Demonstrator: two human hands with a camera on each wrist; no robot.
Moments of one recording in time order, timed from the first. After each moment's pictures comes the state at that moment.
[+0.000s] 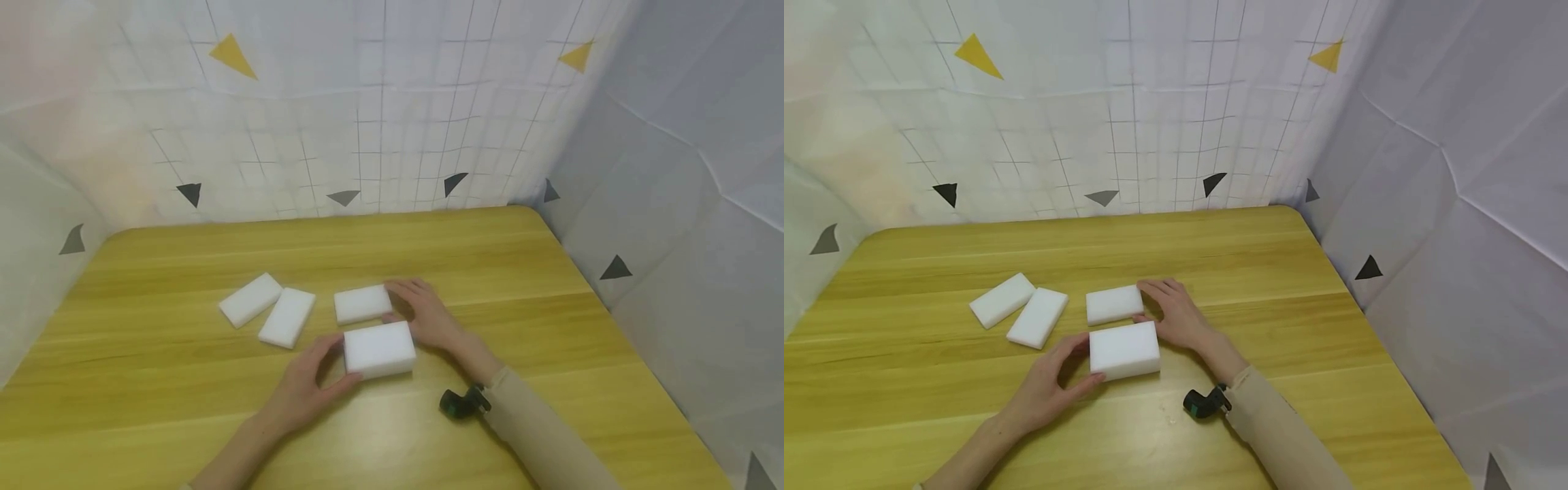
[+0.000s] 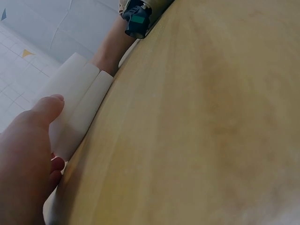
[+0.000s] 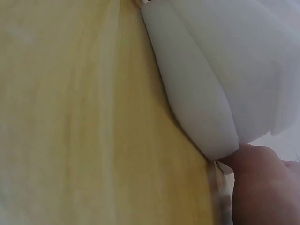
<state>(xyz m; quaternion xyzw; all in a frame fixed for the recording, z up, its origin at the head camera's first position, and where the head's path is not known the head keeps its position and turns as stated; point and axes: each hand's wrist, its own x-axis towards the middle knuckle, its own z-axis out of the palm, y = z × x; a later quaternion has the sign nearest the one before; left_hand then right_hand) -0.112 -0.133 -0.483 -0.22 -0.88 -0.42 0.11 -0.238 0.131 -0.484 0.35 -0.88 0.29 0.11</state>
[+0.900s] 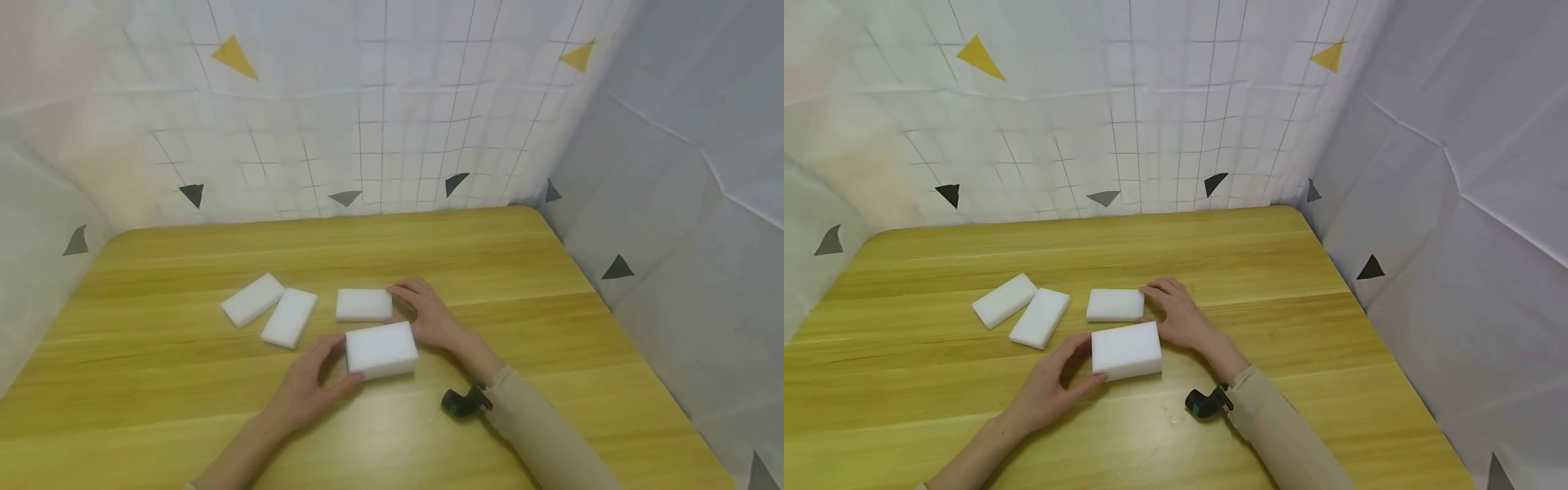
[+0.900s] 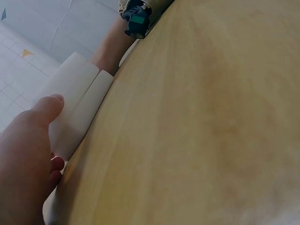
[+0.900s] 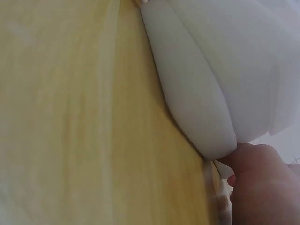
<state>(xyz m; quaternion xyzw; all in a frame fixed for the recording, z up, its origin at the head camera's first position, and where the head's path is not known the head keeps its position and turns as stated) -0.112 -0.133 -0.483 -0.22 -0.88 -0.41 0.11 -0.237 0.131 -0.482 0.37 -0.87 0.31 0.12</state>
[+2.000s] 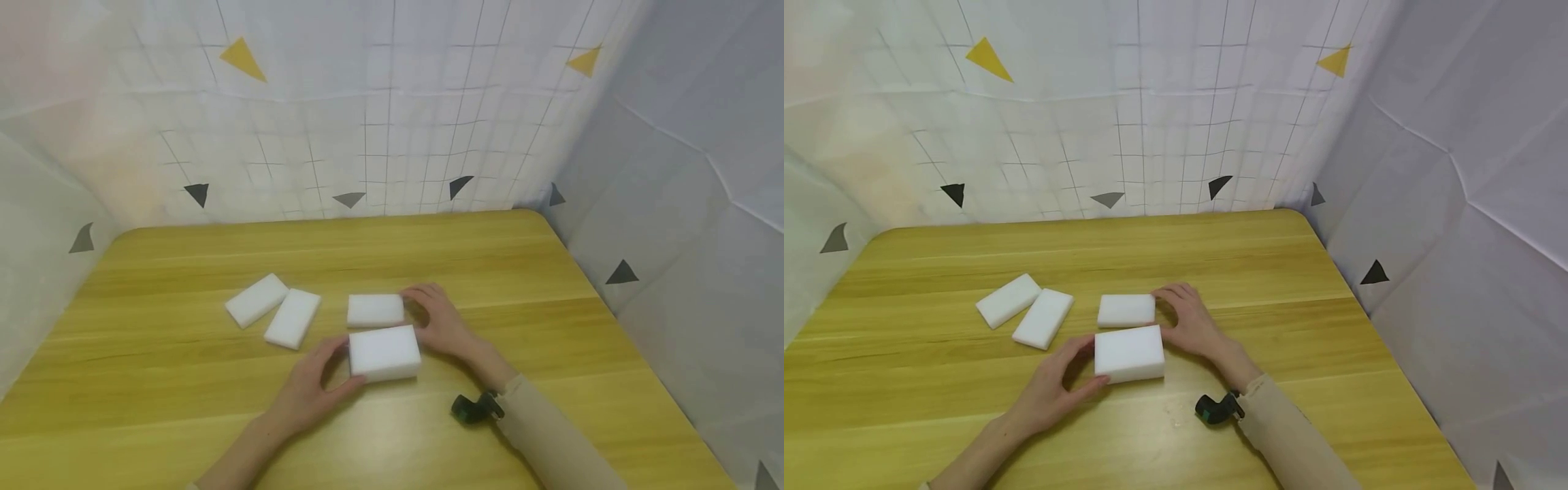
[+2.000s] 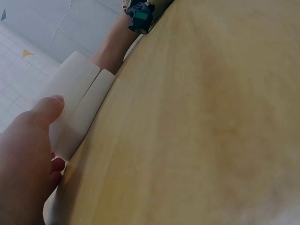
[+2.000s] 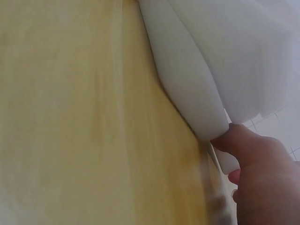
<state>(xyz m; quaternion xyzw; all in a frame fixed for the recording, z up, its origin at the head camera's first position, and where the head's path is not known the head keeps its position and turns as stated) -0.110 -0.134 -0.483 -0.21 -0.88 -0.41 0.10 -0.233 0.145 -0.487 0.34 -0.87 0.33 0.12</state>
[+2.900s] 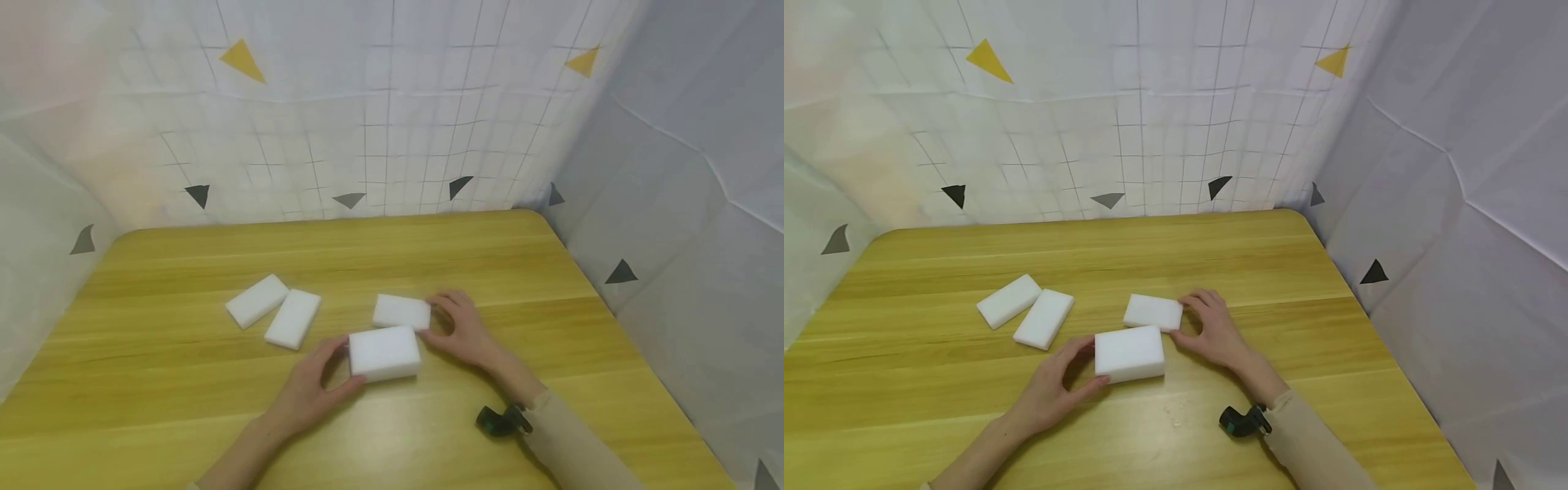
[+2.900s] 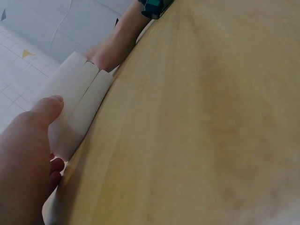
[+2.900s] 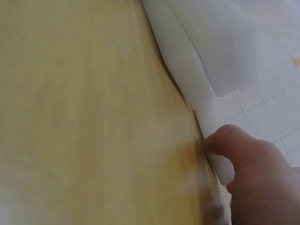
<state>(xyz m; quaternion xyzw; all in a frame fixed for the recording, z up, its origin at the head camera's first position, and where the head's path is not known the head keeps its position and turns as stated) -0.109 -0.134 -0.481 -0.21 -0.88 -0.41 0.11 -0.212 0.181 -0.487 0.30 -0.88 0.35 0.15</state>
